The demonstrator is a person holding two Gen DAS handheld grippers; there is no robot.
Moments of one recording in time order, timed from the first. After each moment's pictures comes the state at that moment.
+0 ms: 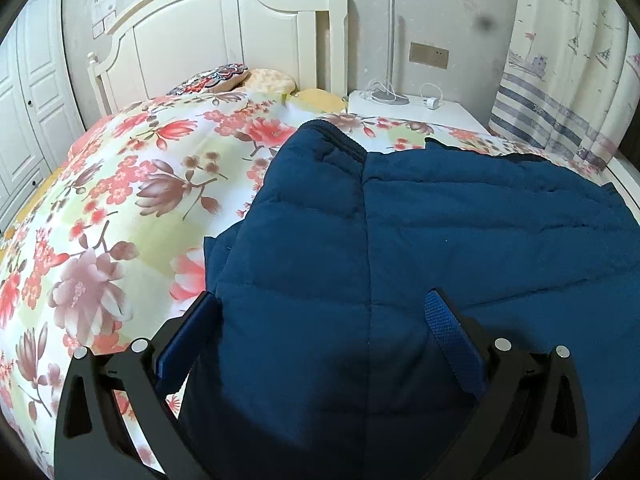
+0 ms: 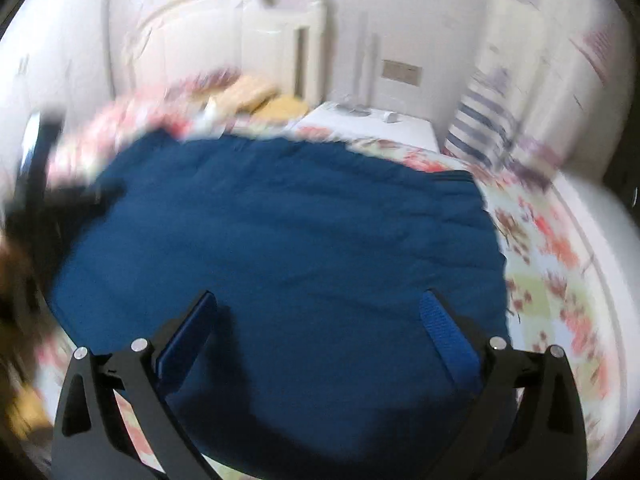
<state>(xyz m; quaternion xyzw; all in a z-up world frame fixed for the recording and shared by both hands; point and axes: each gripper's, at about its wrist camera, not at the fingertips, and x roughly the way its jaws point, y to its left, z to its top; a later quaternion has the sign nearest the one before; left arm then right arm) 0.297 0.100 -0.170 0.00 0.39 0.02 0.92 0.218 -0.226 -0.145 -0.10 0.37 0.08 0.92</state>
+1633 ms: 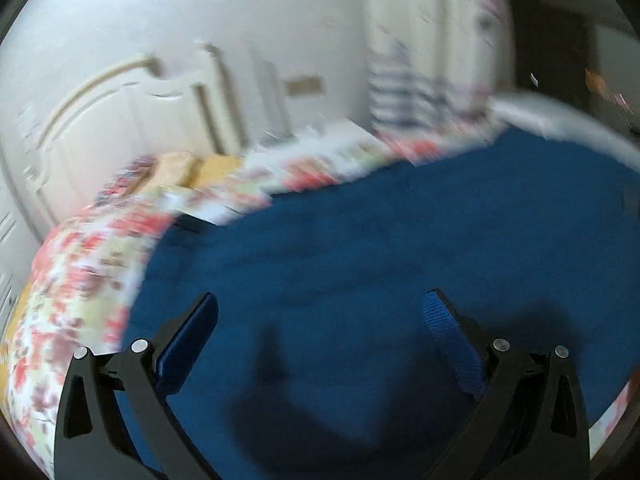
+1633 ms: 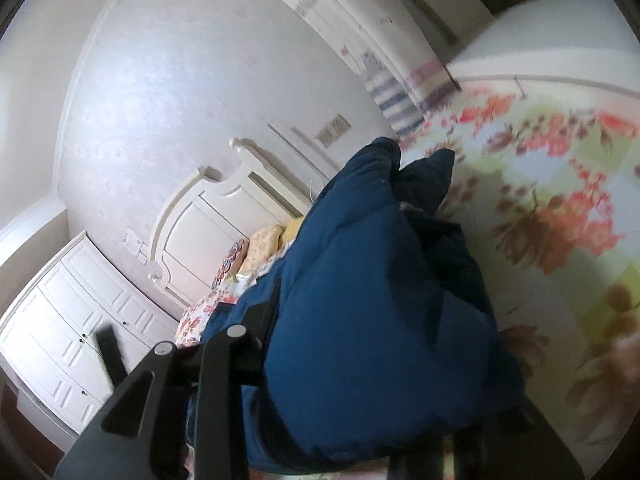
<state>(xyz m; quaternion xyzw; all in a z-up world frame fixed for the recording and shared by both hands) 0.209 -0.076 -0.140 0.14 0.32 -0.12 0.93 0.113 -0.377 -0.167 0.37 0.19 0.09 0.90</state>
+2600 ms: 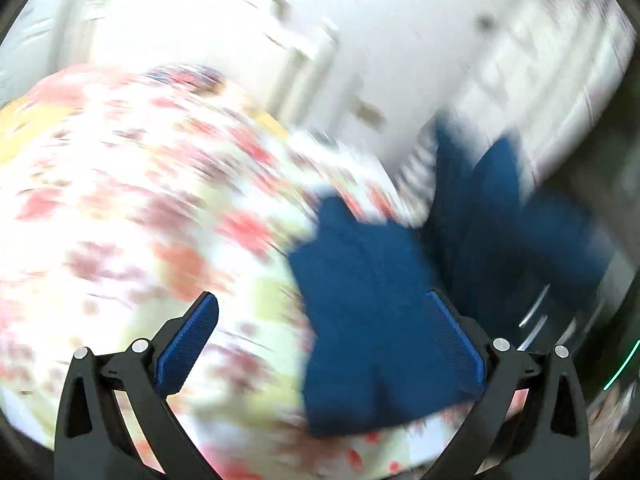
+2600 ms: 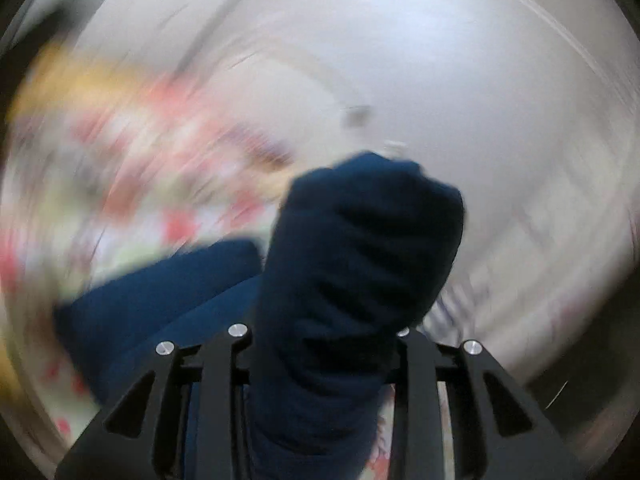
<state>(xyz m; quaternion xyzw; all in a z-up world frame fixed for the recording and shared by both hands) 0.138 0.231 -0.078 -0.20 0.31 -0.12 0.92 0.121 0.004 -0.115 -0.42 0.15 0.11 0.89</state>
